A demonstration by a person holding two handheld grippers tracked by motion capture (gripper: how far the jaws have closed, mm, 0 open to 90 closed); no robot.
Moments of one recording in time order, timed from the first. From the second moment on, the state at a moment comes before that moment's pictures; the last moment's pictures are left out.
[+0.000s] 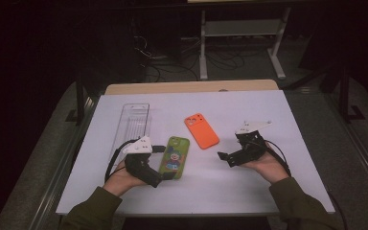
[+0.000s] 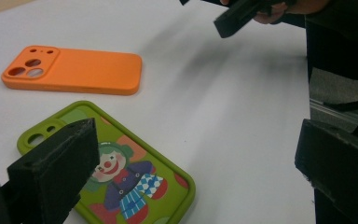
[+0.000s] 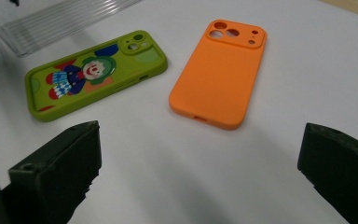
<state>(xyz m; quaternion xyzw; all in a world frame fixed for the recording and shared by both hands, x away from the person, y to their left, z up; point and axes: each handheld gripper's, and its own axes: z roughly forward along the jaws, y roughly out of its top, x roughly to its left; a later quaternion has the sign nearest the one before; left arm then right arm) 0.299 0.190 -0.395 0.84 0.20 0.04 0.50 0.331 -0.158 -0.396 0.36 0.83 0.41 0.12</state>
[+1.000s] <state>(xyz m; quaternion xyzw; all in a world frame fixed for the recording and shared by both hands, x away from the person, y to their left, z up) 0.299 0.186 -0.400 0.84 0.20 0.05 0.50 0.411 -0.090 -0.400 0.42 0.83 0.33 0.14</state>
